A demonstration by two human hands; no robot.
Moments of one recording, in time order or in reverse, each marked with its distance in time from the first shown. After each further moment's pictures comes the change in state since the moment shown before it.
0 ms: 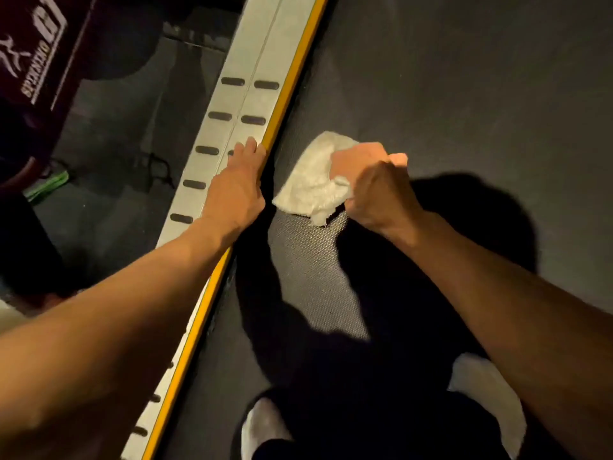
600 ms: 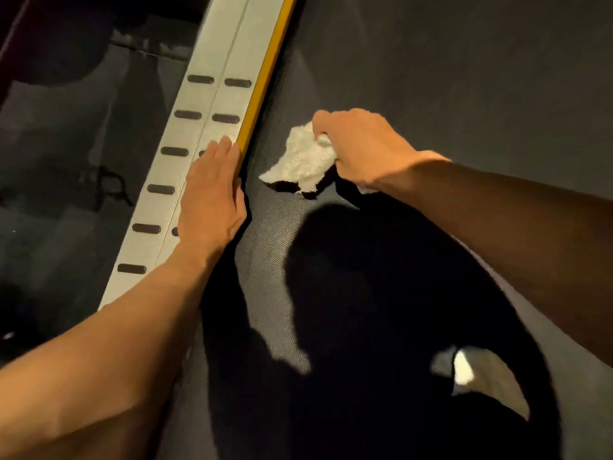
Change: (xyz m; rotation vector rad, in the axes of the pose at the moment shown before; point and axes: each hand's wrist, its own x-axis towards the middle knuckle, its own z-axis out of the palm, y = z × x) left_hand 0.004 -0.028 0.039 -0.002 0.292 0.174; right_hand 0.039 -0.004 -0.036 -0.076 -0.189 0.037
